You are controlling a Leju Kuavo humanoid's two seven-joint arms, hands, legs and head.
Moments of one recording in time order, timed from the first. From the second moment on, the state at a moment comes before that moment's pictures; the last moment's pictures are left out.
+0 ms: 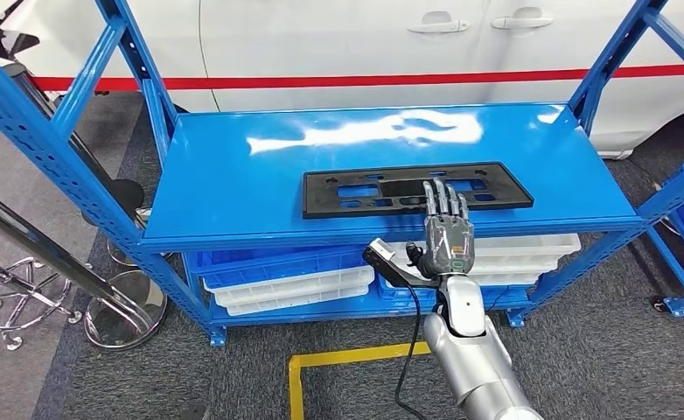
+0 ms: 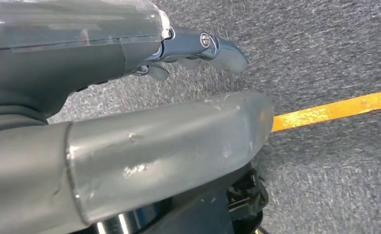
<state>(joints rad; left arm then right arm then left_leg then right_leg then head) -0.02 -0.33 0.98 -0.60 -0.84 -0.22 -0.30 -0.39 0.07 0.03 -1.03 1.41 -0.60 0.14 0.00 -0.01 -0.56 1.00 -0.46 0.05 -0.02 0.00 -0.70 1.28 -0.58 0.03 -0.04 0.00</state>
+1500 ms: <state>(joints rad) -0.04 -0.29 0.95 -0.46 -0.78 -0.15 -0.36 -0.39 0.06 0.07 -0.99 1.31 -0.69 0.08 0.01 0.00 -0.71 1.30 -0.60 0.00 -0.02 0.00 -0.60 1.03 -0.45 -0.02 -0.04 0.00</state>
